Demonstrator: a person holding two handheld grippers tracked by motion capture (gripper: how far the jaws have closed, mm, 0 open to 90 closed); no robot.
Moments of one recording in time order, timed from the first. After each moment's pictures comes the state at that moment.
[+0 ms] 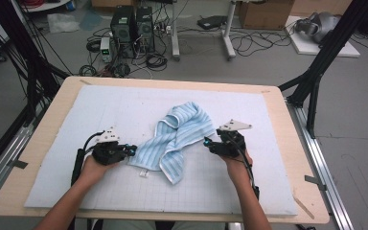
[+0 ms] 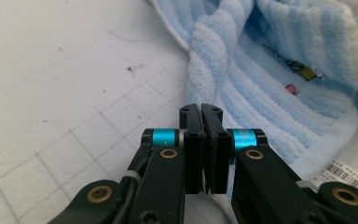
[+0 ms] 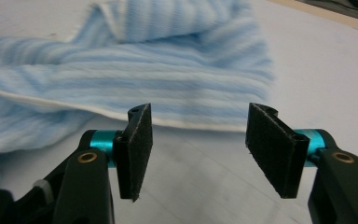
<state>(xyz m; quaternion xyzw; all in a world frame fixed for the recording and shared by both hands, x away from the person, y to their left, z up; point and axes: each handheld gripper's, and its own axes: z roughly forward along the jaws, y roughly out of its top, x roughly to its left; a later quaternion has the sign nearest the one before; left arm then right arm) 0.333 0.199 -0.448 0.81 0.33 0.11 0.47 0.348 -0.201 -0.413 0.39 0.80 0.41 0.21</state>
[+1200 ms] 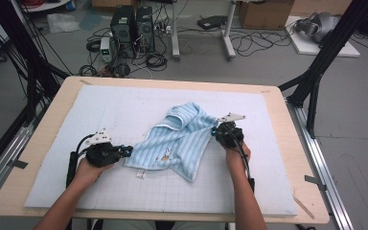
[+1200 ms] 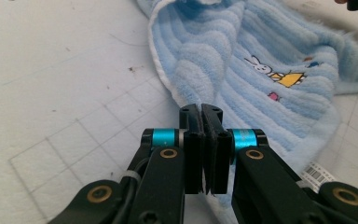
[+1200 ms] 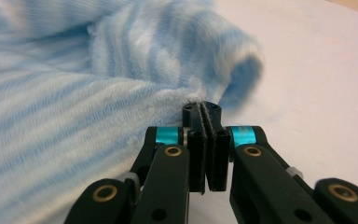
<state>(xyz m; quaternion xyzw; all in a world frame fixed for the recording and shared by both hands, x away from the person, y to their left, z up) 0.328 0.209 -0.447 0.80 0.33 0.10 0.50 0.396 -0.221 -0.432 0.45 0.79 0.34 0.24</state>
